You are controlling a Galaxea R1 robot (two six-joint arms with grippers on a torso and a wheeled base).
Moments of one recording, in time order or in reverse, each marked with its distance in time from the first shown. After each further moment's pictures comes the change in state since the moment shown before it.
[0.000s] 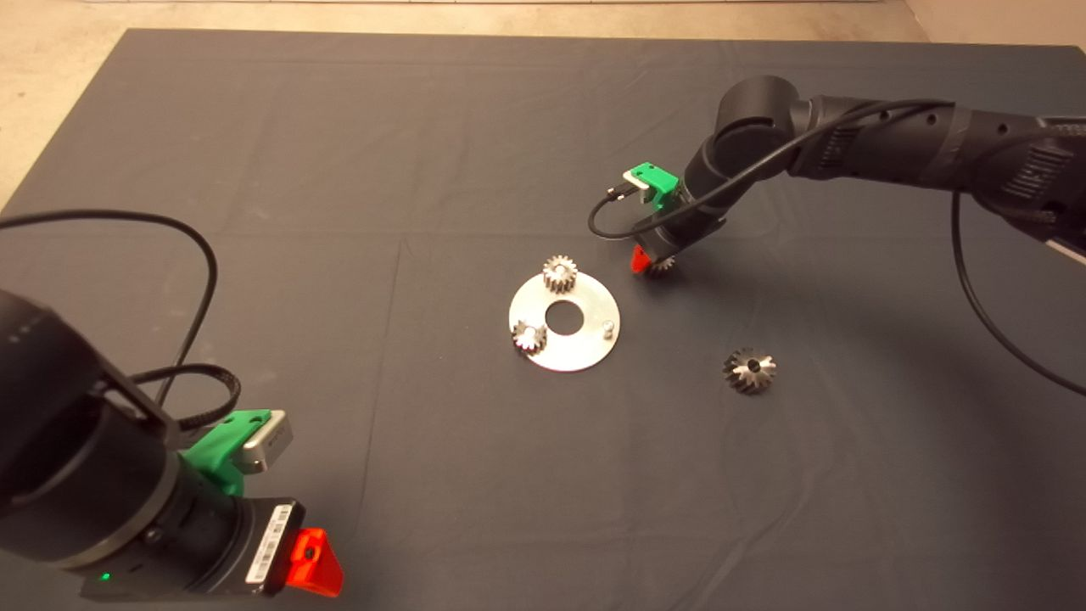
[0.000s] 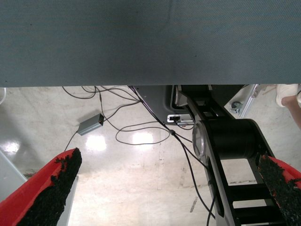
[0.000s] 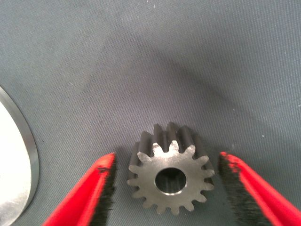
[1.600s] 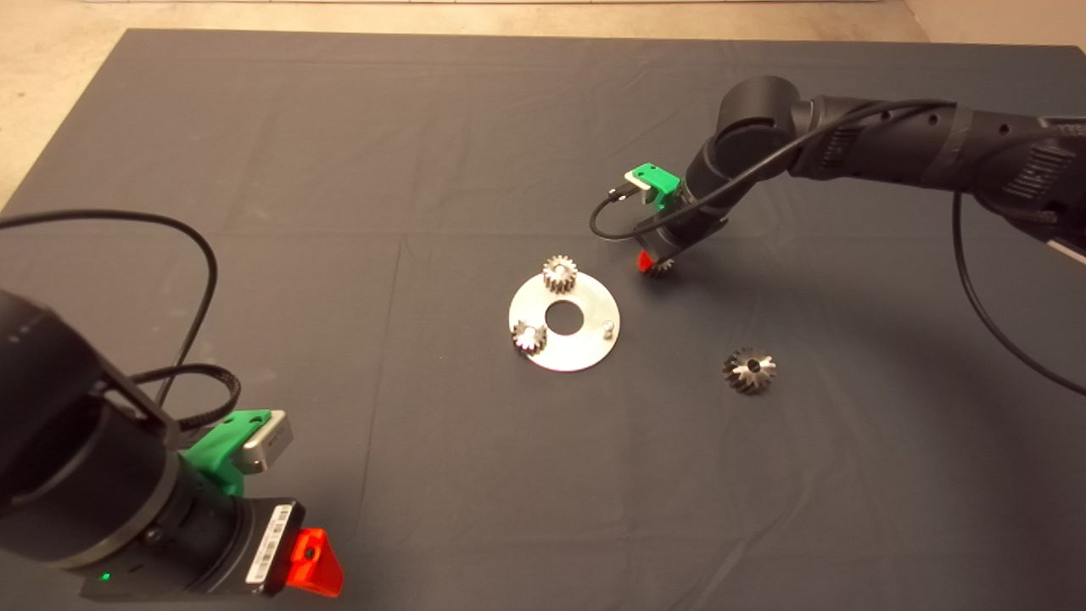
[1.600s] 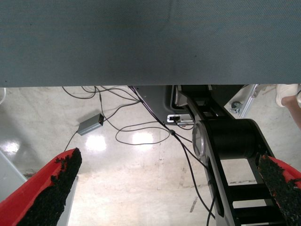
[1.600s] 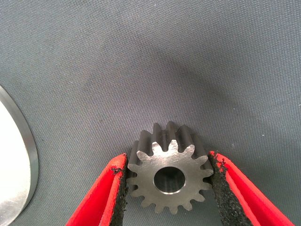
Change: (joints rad) left arm 0.000 0.000 0.000 0.000 0.000 0.000; right arm 0.000 0.000 0.002 -0.002 -0.005 -0.002
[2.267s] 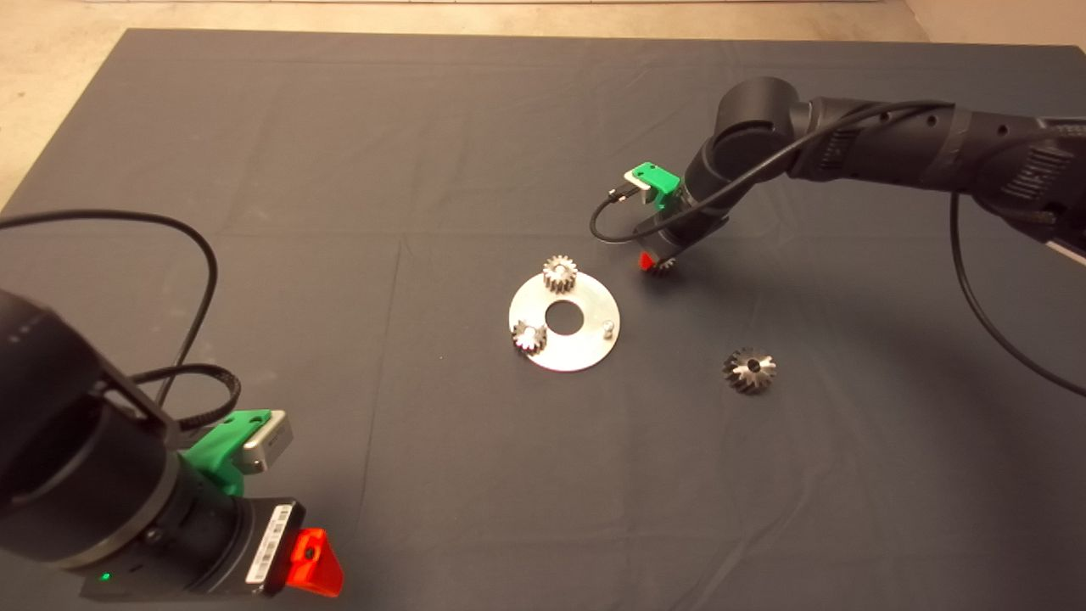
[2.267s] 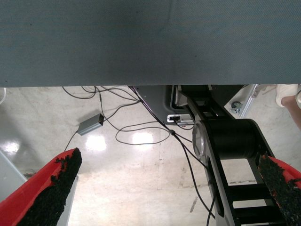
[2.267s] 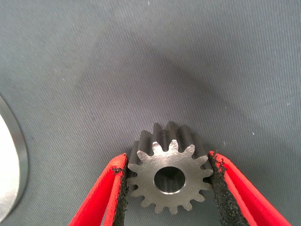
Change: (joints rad) left arm 0.000 0.000 0.000 0.000 0.000 0.000; right arm -0.001 0.000 0.015 -0.034 -0.030 0.000
